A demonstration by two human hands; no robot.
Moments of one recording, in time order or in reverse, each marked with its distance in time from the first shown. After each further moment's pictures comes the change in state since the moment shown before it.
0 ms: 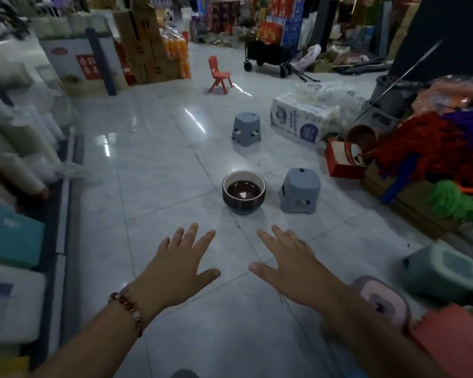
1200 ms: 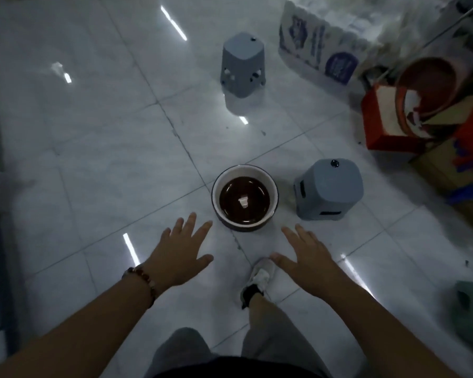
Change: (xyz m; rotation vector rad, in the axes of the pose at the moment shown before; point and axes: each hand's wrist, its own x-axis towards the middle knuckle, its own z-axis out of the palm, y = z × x) left_hand 0.733 -0.167 -0.032 0.002 -0.336 0.061; right_hand 0.692 0.193 -0.104 0.197 -0.245 0.280
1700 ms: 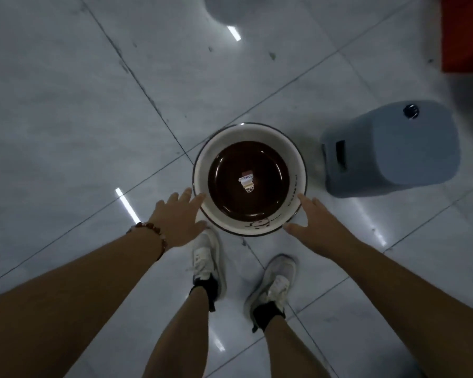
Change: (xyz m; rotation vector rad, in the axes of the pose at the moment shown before) left_hand 0.415 -0.109 0.151 0.055 -0.288 0.008; right_hand 0.402 0.096 0.098 0.231 -0.162 0.250
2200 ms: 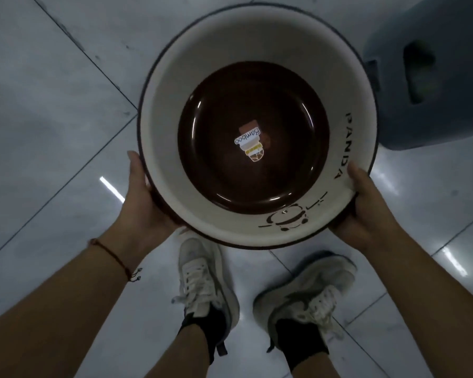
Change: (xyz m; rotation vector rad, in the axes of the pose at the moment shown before) left_hand 0.188 -0.031 0.140 -2.074 -0.109 -0.297; right_hand 0.209 0.110 0.145 1.682 0.105 0.287
